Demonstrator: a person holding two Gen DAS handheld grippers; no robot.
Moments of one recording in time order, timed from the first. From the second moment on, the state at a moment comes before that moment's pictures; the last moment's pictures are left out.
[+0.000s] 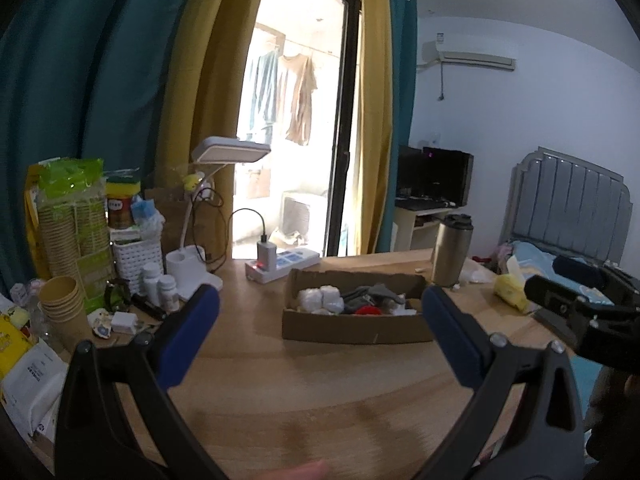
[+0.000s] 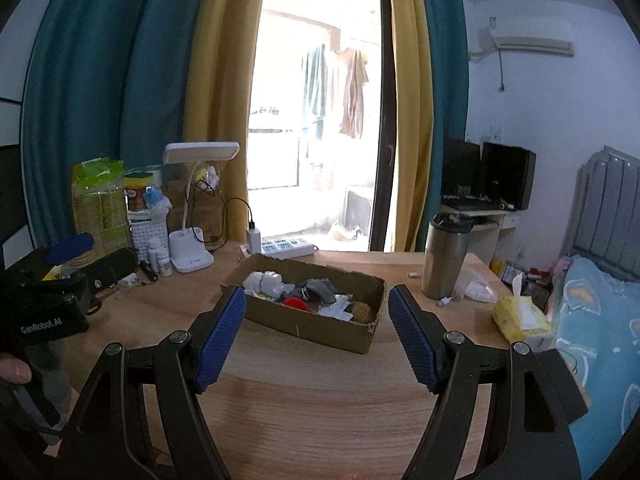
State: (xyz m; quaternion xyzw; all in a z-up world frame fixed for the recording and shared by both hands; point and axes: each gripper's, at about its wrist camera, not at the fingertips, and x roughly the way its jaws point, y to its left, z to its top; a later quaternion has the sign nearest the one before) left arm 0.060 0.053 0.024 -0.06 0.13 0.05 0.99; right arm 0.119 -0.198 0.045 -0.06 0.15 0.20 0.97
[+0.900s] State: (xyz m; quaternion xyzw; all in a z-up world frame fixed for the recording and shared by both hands) left arm 0.038 0.033 0.041 -0.03 0.10 0.02 0.99; right arm 0.108 -0.211 0.054 -0.04 0.14 0.19 0.97
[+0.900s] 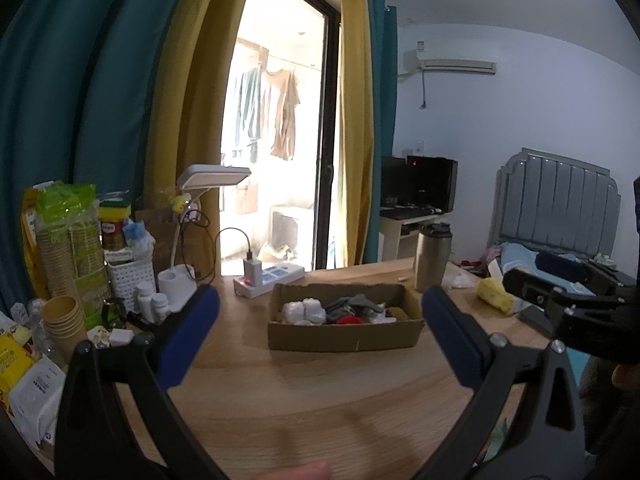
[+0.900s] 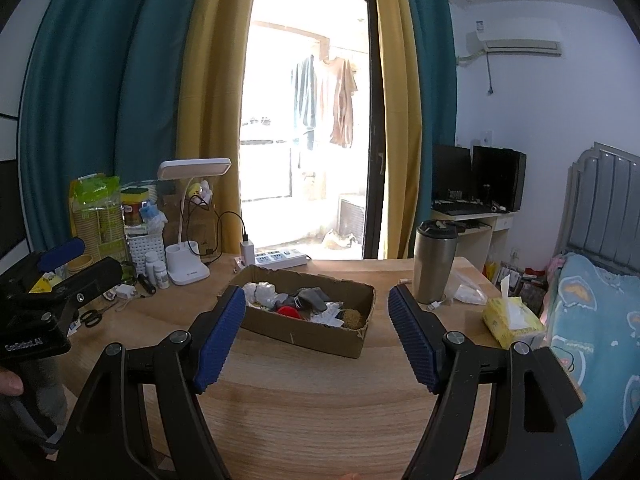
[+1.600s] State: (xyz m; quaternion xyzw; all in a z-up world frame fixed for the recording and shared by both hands) left arm 0.035 0.030 0.041 -0.04 0.11 0.02 0.99; right arm 0.108 -0.213 0.053 -0.03 0.14 0.19 0.97
